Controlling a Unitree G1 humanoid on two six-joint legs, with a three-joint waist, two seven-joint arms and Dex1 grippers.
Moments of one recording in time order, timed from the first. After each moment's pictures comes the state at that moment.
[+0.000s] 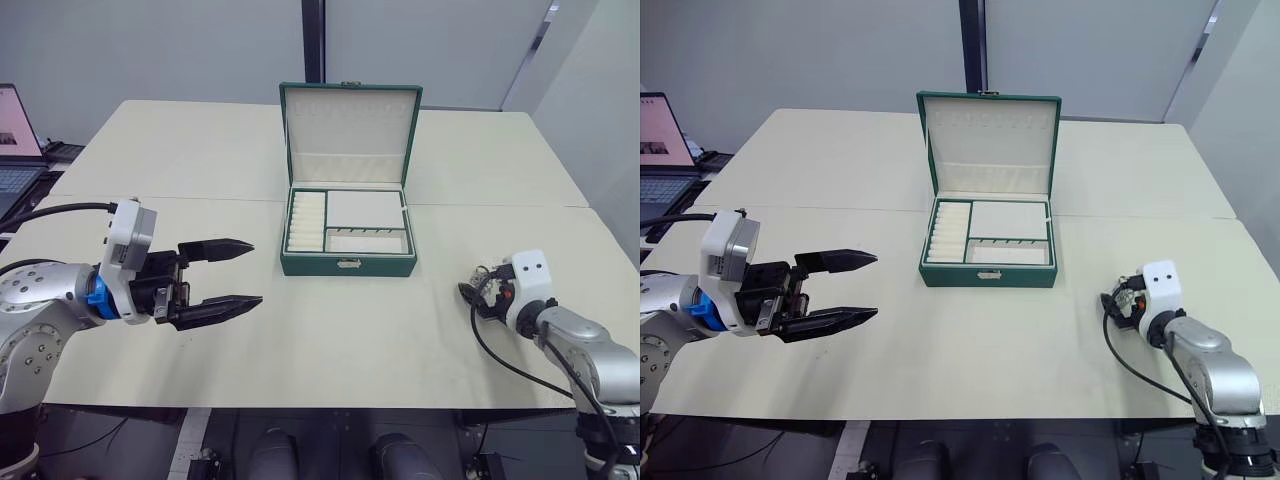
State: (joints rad) left arm -0.16 0.94 0.36 -0.35 -0.88 0.62 -1.21; right arm -0.17 -0.52 -0.19 -0.23 0.30 0.84 0.33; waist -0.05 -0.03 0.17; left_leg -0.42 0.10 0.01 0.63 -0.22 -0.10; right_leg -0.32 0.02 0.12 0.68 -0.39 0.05
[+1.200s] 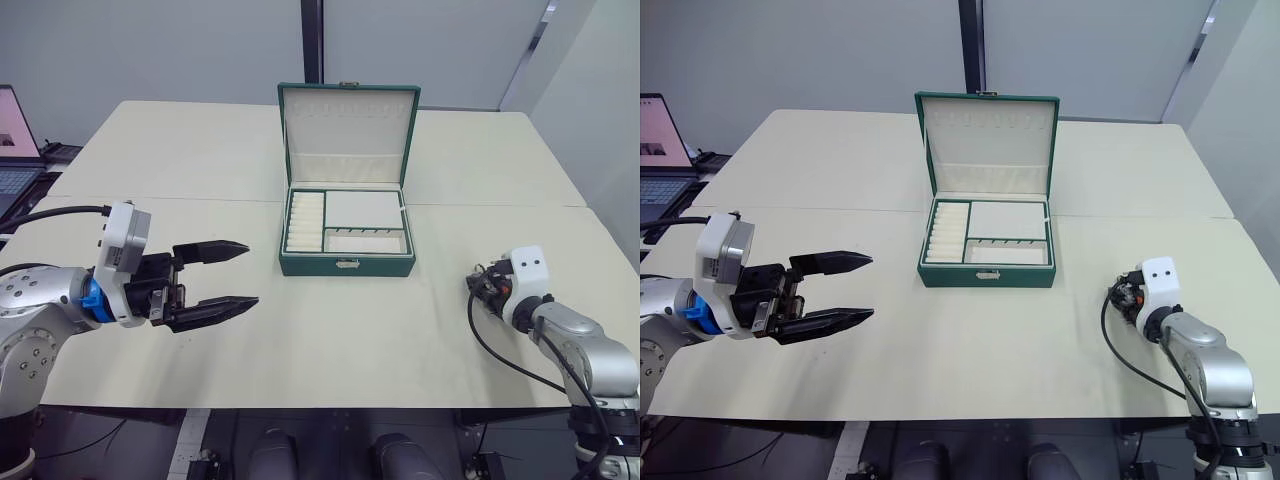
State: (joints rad) left arm -0.14 0.94 0.38 -0.35 -0.88 0.62 -1.21; right arm -0.19 -0.49 -0.20 -0.21 0.30 0.85 0.33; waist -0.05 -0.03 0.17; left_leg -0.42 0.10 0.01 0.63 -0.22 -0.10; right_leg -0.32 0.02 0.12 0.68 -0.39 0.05
